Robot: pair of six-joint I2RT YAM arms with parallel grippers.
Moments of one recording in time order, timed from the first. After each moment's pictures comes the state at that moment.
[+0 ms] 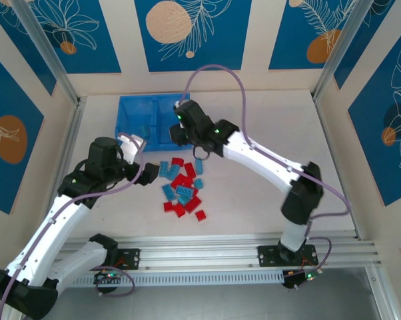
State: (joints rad) left arm -0.41 0.89 0.97 -0.73 0.12 0.05; right arm 0.83 1.86 1.80 -0.65 0.19 0.38
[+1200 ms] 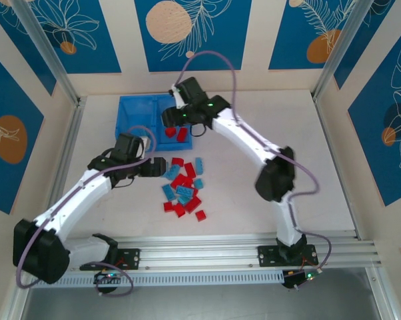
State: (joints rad) left arm -0.42 1.22 0.91 -0.64 0.08 -0.38; right arm 0.71 2.00 2.07 -0.79 -0.12 0.31
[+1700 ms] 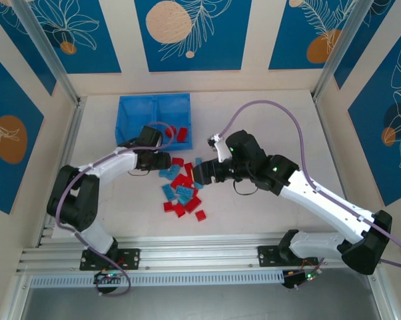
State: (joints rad) left arm -0.42 1.67 1.05 -0.50 0.00 -0.45; right arm 0.84 1.15 1.11 -0.63 -0.25 0.52
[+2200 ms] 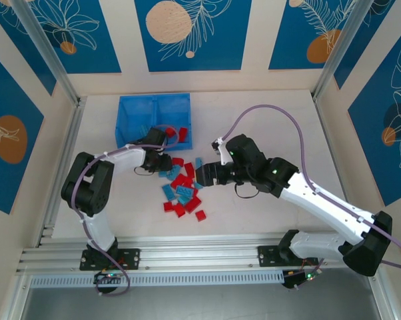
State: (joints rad) left arm -0.42 1.82 1.09 -0.46 0.03 -0.44; right arm 0.84 1.16 1.09 -0.65 -0.21 0.58
